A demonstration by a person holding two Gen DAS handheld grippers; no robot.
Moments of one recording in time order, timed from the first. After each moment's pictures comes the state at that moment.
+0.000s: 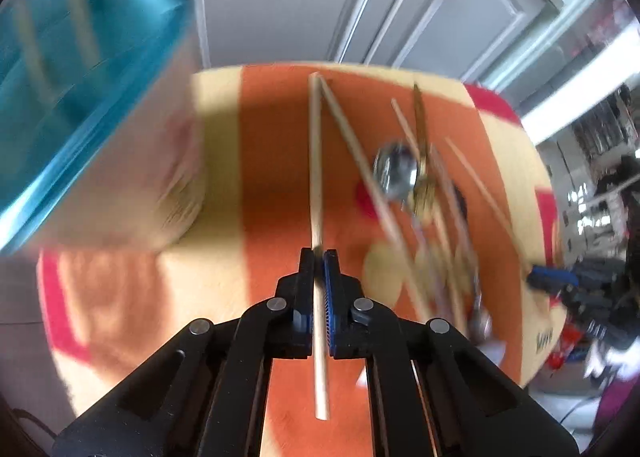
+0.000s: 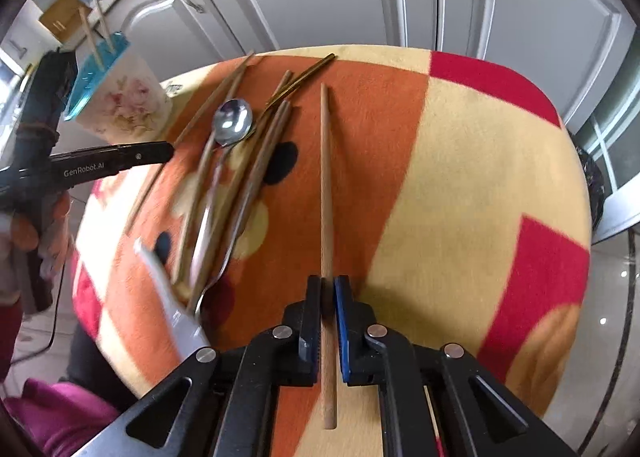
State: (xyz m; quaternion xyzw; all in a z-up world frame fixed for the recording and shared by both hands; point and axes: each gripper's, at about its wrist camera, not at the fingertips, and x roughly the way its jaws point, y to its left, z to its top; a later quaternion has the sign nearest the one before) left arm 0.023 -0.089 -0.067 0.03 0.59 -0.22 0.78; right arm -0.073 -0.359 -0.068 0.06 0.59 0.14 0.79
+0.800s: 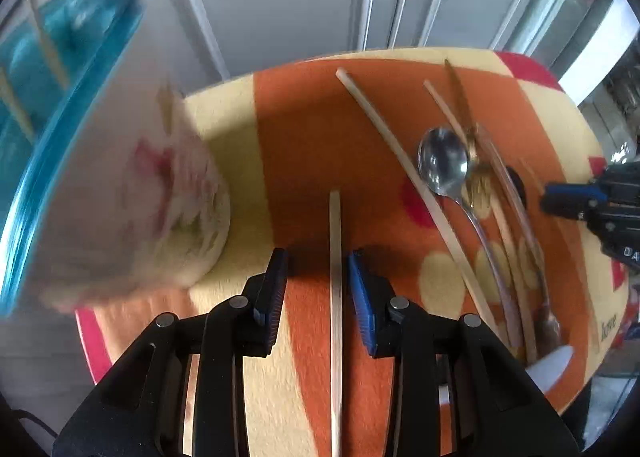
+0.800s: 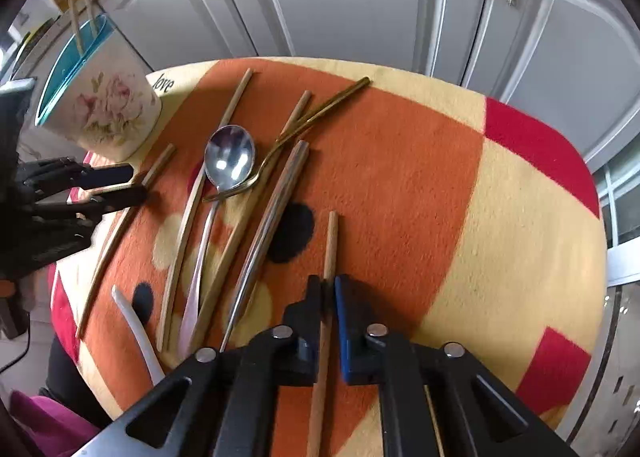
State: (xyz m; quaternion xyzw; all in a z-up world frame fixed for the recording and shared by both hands) left arm 0.035 -0.118 -0.088 0.15 0.56 -0.18 0.79; right arm 0.000 -0.322 -0.086 0.01 0.60 0.14 0.79
